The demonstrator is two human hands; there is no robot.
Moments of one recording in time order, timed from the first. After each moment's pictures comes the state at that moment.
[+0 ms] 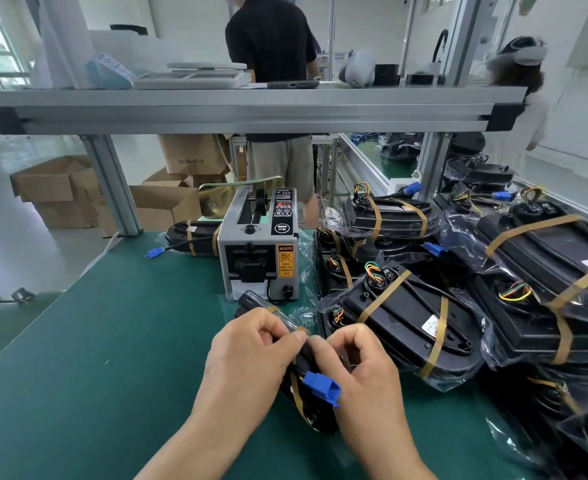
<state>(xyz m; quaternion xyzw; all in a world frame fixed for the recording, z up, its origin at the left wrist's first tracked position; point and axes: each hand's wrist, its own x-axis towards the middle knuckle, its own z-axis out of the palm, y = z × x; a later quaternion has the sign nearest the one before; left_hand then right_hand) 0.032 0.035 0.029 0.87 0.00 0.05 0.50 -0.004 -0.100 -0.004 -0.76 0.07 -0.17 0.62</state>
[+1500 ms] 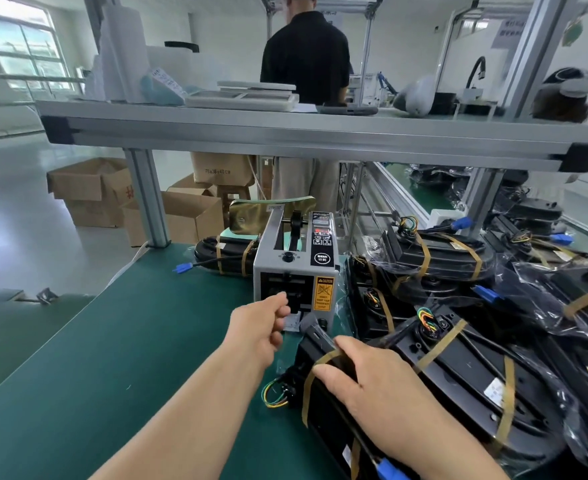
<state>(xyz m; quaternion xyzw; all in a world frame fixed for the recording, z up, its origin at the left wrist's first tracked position) 0.172 0.053 0.017 0.59 0.23 -0.10 0.77 0.054 -0.098 0.055 -0.96 -0.04 0.04 0.28</state>
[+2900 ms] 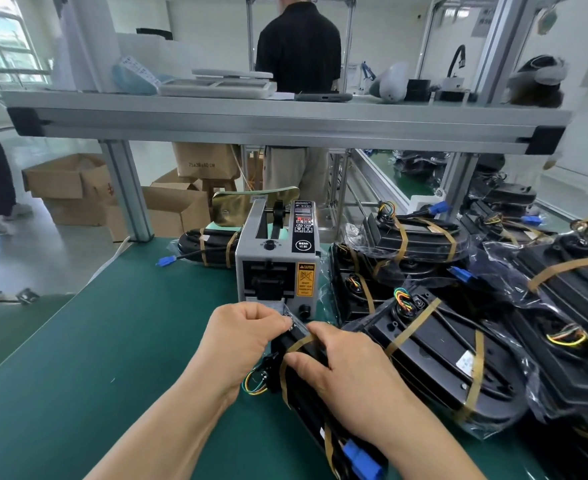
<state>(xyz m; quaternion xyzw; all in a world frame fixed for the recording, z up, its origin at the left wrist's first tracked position) 0.095 0.061 0.038 0.75 0.05 -0.01 0.66 0.047 -0.090 0.047 -0.96 -0.03 0.01 0.28</state>
